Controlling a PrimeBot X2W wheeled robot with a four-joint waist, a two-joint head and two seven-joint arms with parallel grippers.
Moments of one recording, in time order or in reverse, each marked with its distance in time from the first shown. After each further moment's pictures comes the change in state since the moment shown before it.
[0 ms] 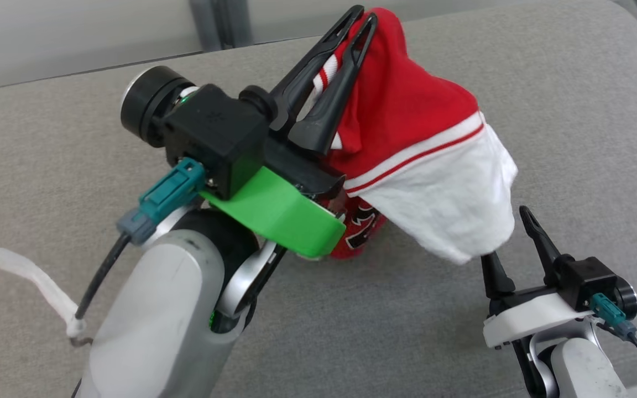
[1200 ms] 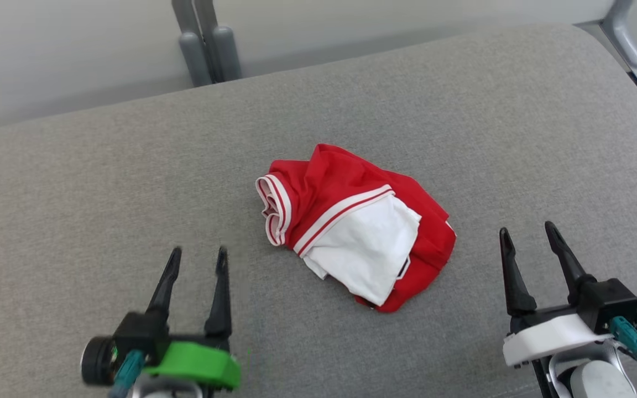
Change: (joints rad) left arm 0.550 0.003 0.228 0.467 0.074 0.103 -0.520; right arm 0.079 0.002 -0.058 -0.075 -0.046 0.000 0.000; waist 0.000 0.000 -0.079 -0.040
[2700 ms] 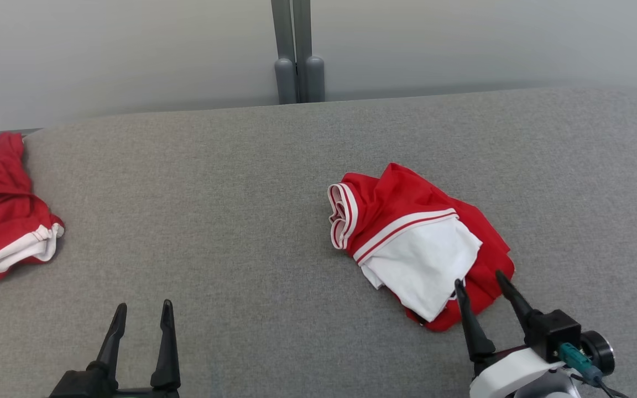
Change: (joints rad) left arm 0.230 -0.004 0.246 -0.087 0.029 -0.156 0.000; right arm 0.057 0.003 0.110 0.097 0.013 0.000 0.000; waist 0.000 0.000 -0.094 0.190
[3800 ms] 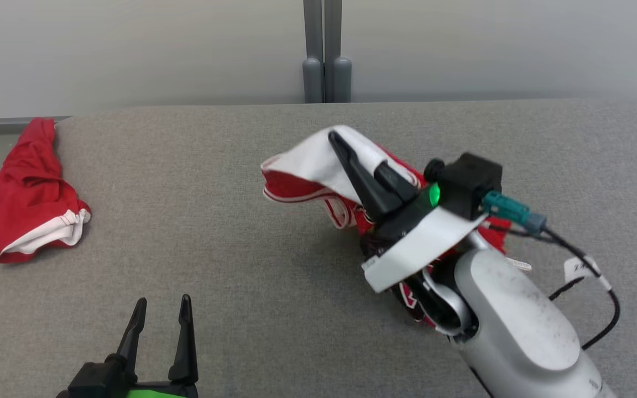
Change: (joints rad) left arm -0.026 0.000 -0.069 0.021 -0.042 0.029 0.000; right arm -0.489 -0.006 0.399 -0.128 0.323 0.000 0.191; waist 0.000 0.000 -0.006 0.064
